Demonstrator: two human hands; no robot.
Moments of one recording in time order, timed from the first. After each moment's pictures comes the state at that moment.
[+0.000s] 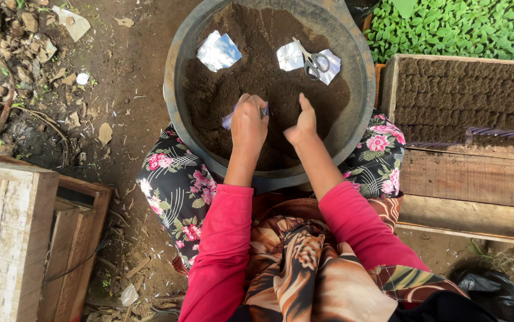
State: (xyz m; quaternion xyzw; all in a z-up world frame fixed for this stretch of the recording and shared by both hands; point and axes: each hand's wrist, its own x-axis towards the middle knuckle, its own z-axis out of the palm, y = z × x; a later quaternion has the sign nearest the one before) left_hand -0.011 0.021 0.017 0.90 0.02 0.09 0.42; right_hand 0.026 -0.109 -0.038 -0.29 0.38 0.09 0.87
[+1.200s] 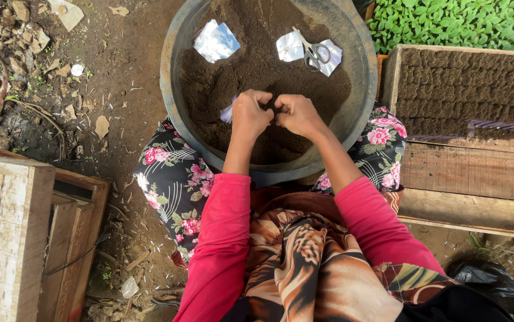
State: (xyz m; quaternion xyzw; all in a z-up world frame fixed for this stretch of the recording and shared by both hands) left_hand 0.009 0.019 -0.025 0.82 0.10 -0.02 0.56; right_hand 0.035 -0.148 -0.042 -0.85 -0.11 0.22 0.47
